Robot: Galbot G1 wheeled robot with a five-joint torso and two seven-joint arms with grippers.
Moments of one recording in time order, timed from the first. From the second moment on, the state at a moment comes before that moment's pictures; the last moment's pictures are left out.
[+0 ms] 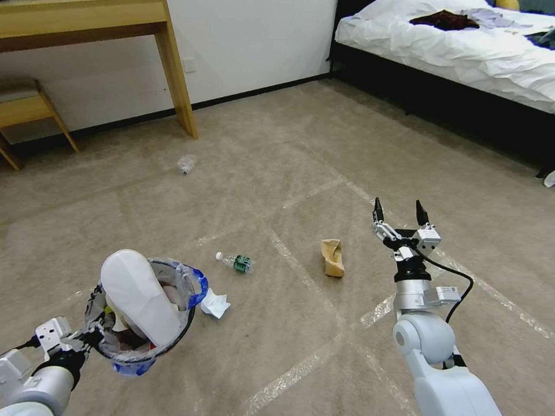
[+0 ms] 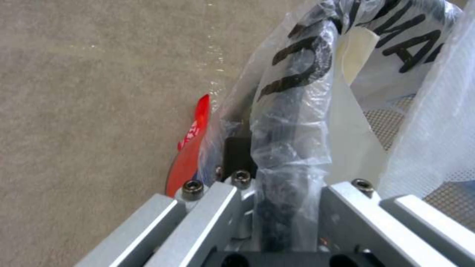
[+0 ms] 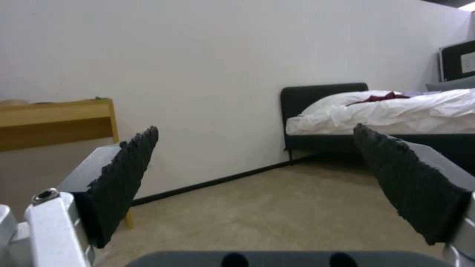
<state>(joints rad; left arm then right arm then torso) 1.67 -1.45 -1.07 -2.22 -0.80 0.63 -0.15 -1.24 1.29 0.48 1.88 0.36 0.36 0.08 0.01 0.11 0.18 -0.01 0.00</state>
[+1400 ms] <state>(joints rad) 1.70 -1.47 -1.08 -2.23 -0.78 0.62 -0.15 -1.25 1.29 0.46 1.86 0.35 0.37 0.08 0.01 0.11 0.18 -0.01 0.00</state>
